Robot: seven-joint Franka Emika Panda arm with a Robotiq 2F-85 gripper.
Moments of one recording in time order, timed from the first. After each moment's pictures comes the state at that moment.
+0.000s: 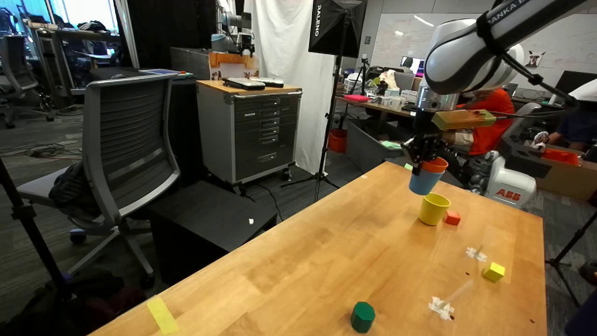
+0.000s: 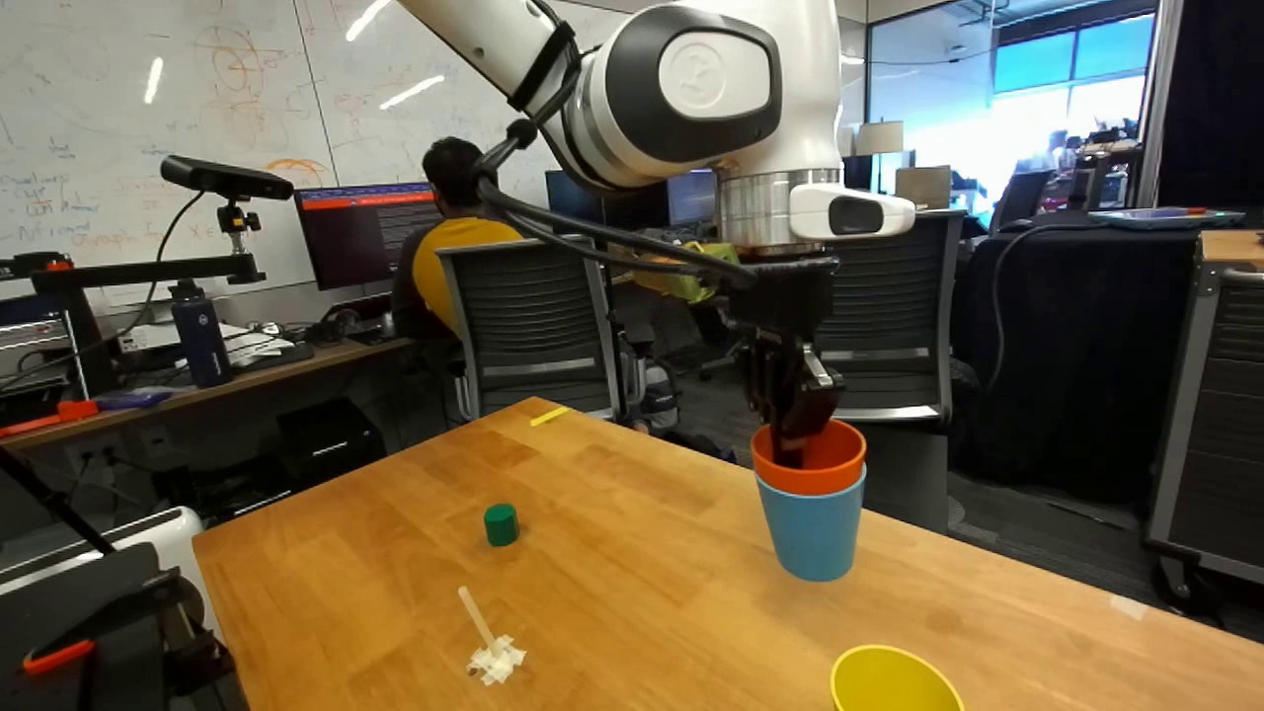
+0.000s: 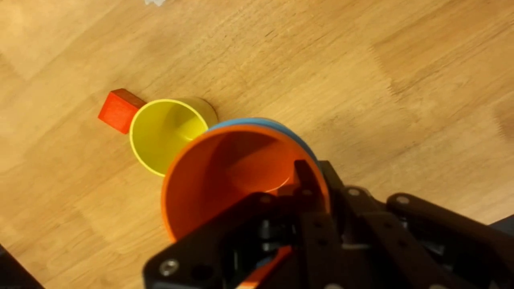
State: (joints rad) arm -0.19 0.60 -0.18 -1.69 0.01 2.26 0.15
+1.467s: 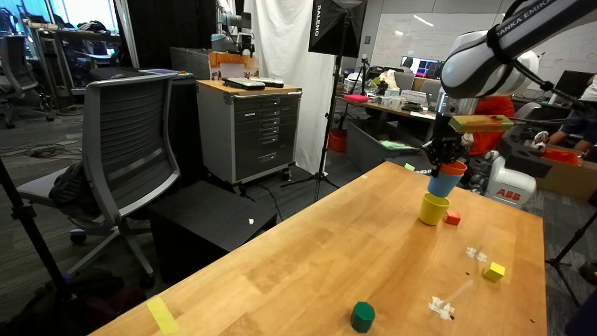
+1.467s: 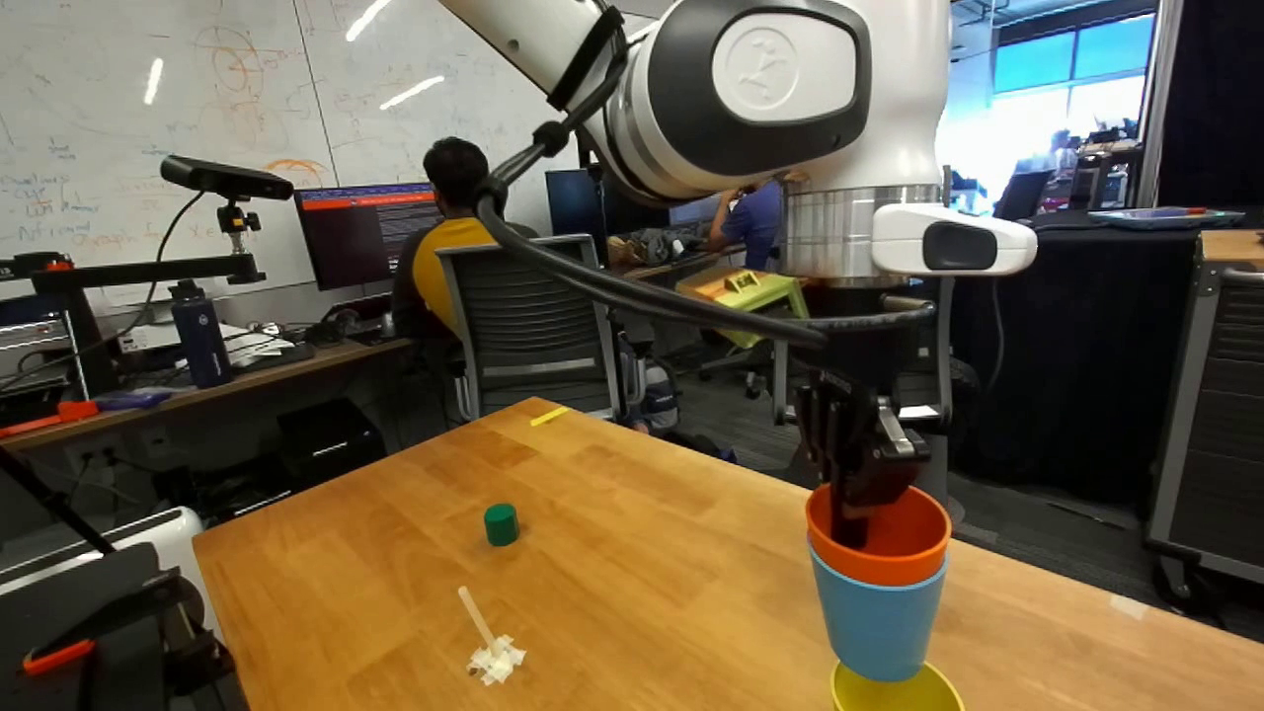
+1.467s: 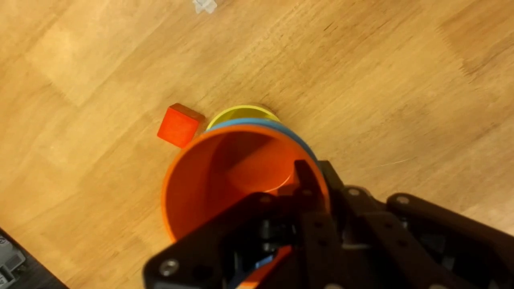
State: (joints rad) arm -0.29 0.64 -0.19 -1.67 0.03 2.24 0.14
